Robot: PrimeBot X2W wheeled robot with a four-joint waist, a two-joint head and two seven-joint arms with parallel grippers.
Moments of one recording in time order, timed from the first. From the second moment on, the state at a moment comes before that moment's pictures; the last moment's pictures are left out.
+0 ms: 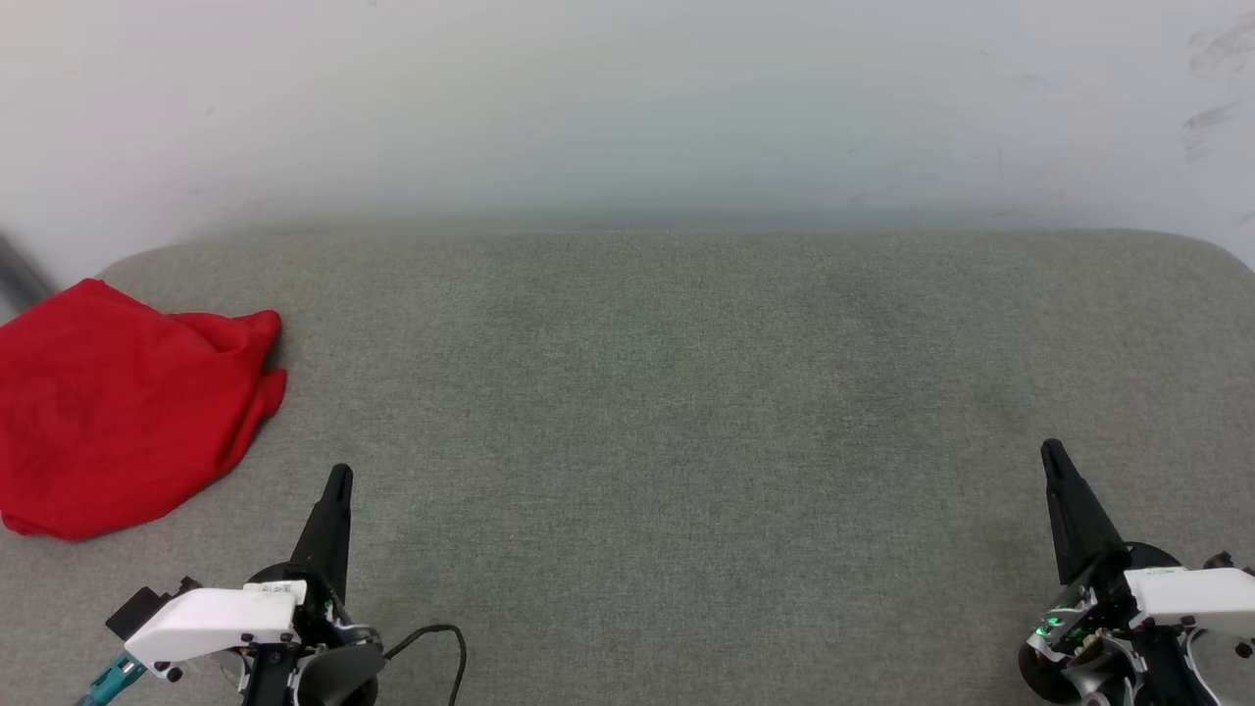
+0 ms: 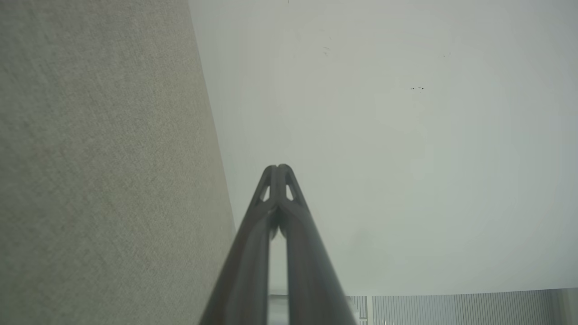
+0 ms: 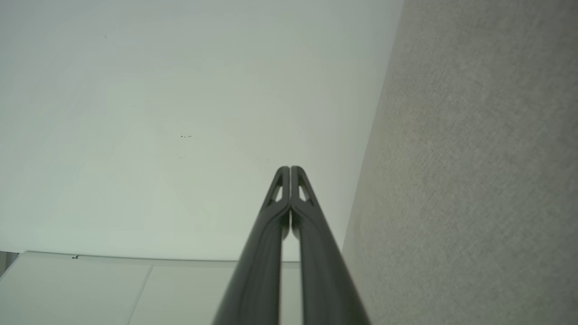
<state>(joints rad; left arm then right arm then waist) -0.10 0.05 0.11 0.24 -1.61 -0.13 0.11 -0.10 -0.05 -0.11 0.24 1.61 0.13 0.11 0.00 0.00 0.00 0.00</state>
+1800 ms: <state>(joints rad) -0.07 0.05 0.08 0.27 -1.61 -0.13 0.09 -0.06 -0.05 -0.11 0.26 1.61 0.13 0.09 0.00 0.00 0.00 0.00</state>
